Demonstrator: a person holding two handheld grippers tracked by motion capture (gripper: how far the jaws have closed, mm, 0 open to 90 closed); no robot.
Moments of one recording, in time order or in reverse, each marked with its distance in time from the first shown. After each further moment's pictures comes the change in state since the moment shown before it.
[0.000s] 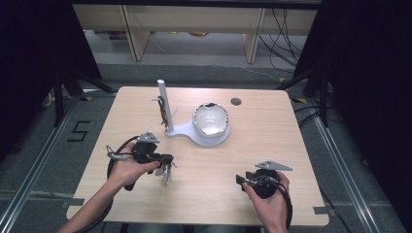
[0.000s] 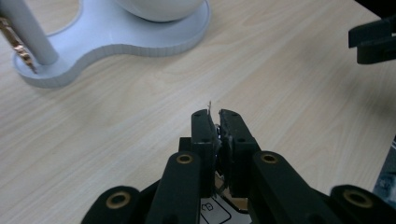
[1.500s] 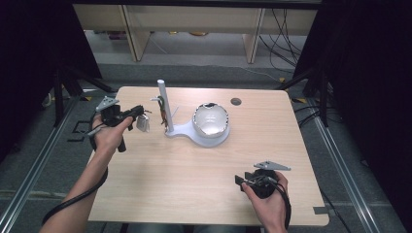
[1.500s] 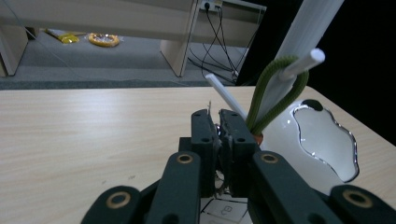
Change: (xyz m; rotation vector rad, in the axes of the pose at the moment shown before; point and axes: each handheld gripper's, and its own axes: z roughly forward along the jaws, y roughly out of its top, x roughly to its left) left arm 0.110 0.033 -0.027 -0.517 0.280 -0.237; right arm 0.002 -0.001 0.002 0.027 -0.009 0.011
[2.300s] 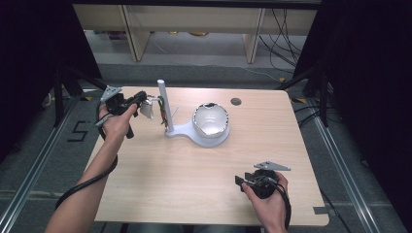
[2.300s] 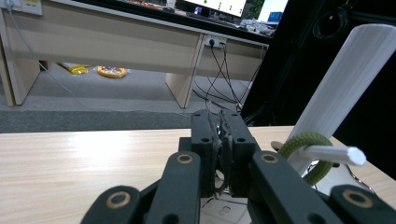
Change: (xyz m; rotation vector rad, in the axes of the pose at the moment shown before) left arm 0.002 0.018 0.029 -0.138 0.021 -0.007; right arm -0.001 -0.001 0.001 0.000 -0.001 -0.004
